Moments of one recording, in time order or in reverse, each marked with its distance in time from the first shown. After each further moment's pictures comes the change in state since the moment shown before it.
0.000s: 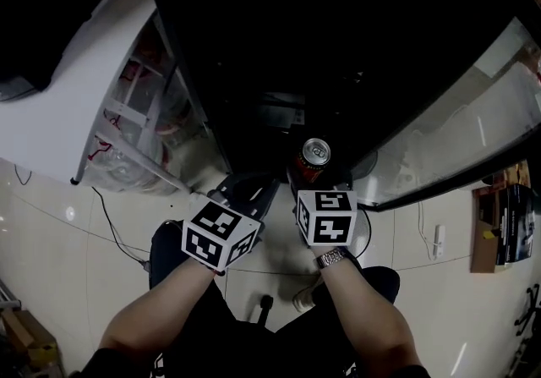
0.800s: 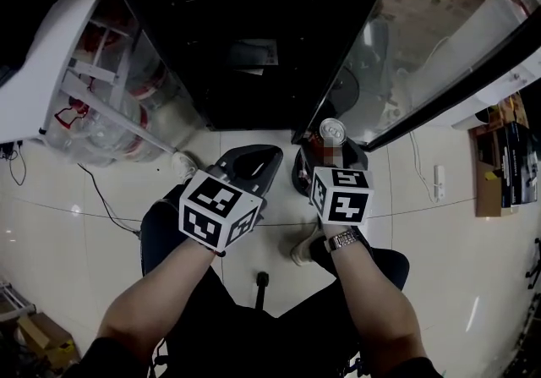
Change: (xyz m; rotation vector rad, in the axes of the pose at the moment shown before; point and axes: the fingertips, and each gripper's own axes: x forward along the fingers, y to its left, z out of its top) left arm 0.003 -0.108 -0.059 0.017 0.061 -0.102; right arm -0.100 -0.056 -0.114 0.130 0.083 -0.132
